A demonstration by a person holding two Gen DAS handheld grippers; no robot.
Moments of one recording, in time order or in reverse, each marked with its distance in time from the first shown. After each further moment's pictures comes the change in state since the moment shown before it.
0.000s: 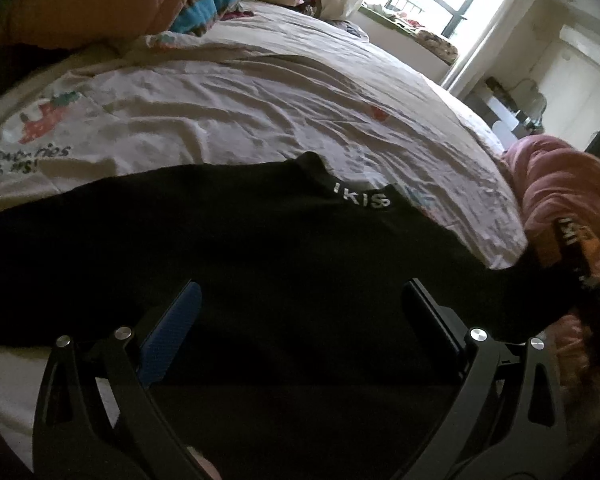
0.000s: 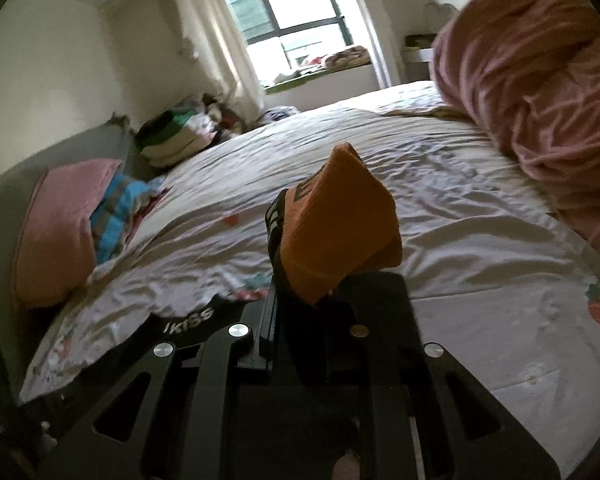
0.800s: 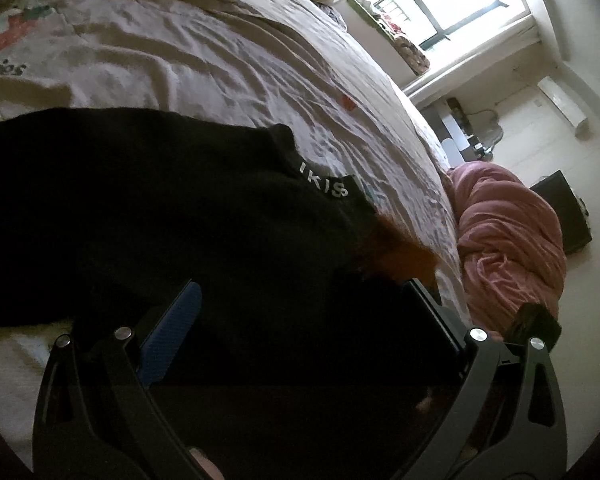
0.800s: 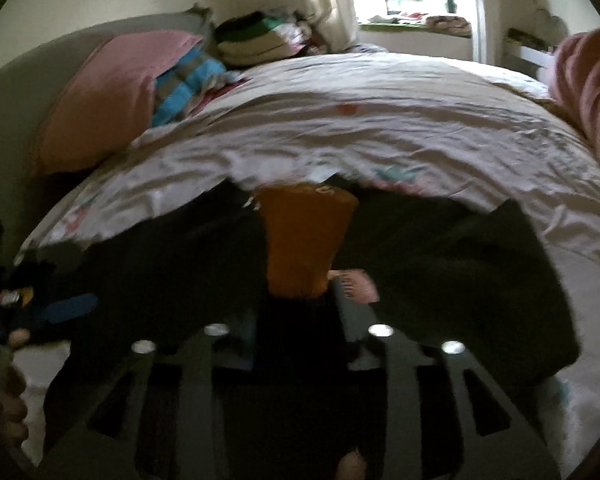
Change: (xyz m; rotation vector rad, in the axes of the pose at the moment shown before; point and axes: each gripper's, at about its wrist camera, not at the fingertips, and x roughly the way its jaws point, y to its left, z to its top) left arm 0.025 0.031 -0.002 -0.174 0.096 -0.294; right arm 0.076 0.124 -0.102 -0.302 0.255 0.138
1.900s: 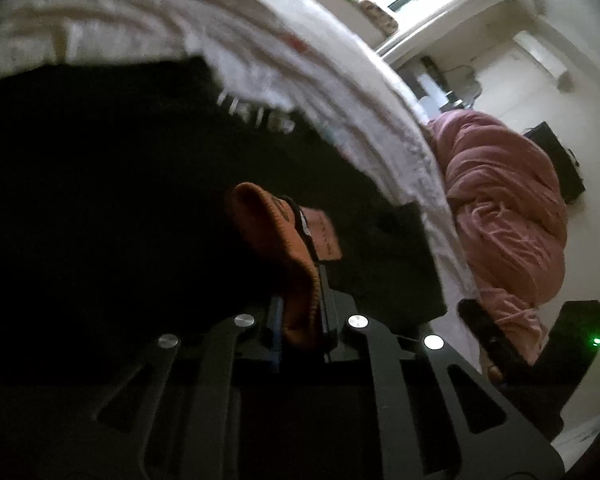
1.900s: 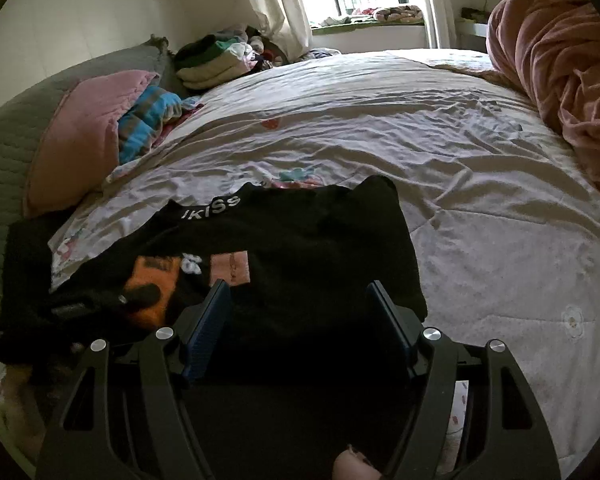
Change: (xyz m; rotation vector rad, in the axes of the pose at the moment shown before) left arm 0.060 -0.048 -0.036 0.136 0.062 -0.048; right arm -0.079 -0.096 -0.023 0.154 -0.043 -0.061
